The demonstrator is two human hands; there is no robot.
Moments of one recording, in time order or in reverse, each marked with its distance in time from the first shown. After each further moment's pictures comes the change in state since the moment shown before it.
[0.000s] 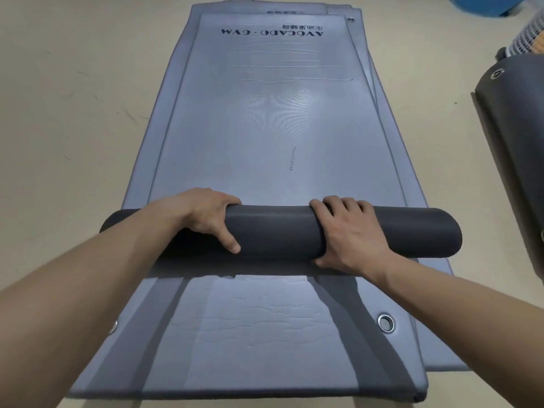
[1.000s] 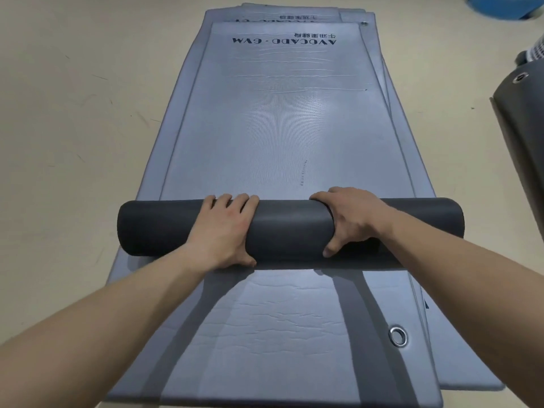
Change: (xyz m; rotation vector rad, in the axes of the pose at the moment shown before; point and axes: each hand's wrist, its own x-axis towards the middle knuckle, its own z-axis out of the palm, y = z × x) left_hand -0.002 0.016 0.063 0.352 0.541 -0.004; right_hand 0.067 0.025 -0.034 0.218 -0.381 -0.084
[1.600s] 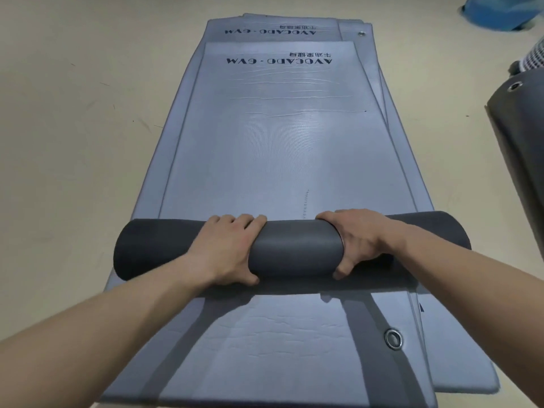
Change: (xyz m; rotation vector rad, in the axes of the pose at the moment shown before) left_hand -0.018 0.017 -0.018 -0.048 -0.140 0.077; right_hand -0.021 0.011 0.012 0.041 -0.137 -0.045
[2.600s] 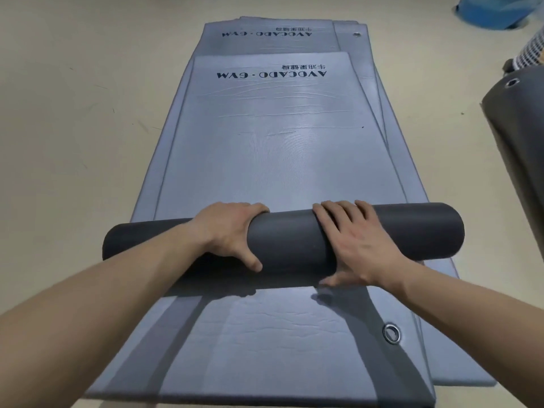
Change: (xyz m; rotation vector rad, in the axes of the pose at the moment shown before) left_hand 0.026 -0.022 -0.033 -0.315 -0.178 0.053; right_hand -0.023 -0.015 0.057 -0.377 0.637 -0.043
